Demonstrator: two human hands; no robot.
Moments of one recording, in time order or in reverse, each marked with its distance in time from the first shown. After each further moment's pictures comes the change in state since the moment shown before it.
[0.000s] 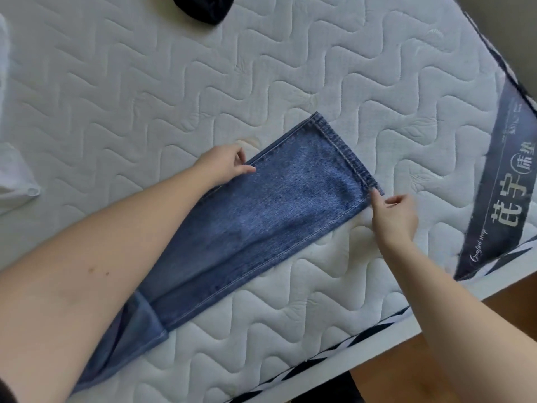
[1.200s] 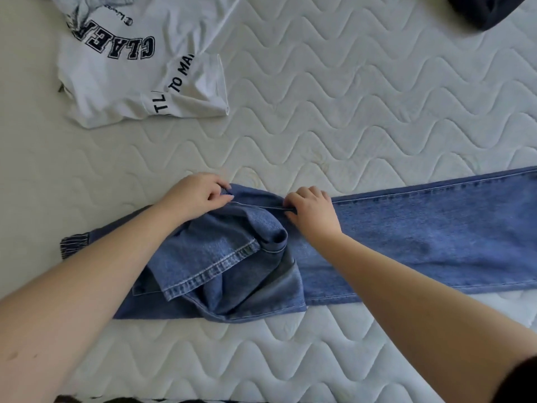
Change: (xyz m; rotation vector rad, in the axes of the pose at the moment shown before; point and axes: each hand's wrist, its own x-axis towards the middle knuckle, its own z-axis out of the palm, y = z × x) left_hand -0.286 -0.373 0.010 -0.155 0.280 -0.057; right_hand -0.328 -0.111 0.306 -0.737 -0.631 -1.390
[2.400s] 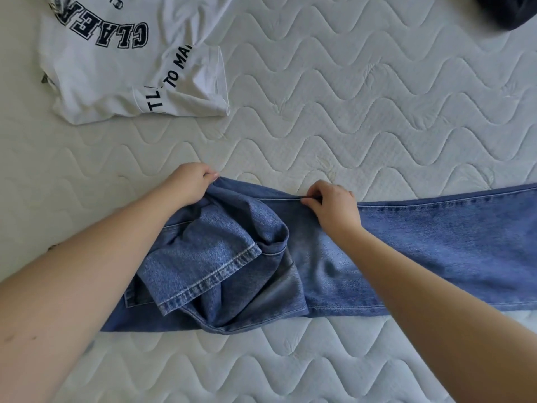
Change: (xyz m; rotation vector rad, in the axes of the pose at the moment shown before) left_hand 0.051 -0.029 -0.003 -0.073 -0.067 -0.470; right_hand 0.031 0.026 -0.019 0.266 0.021 0.289
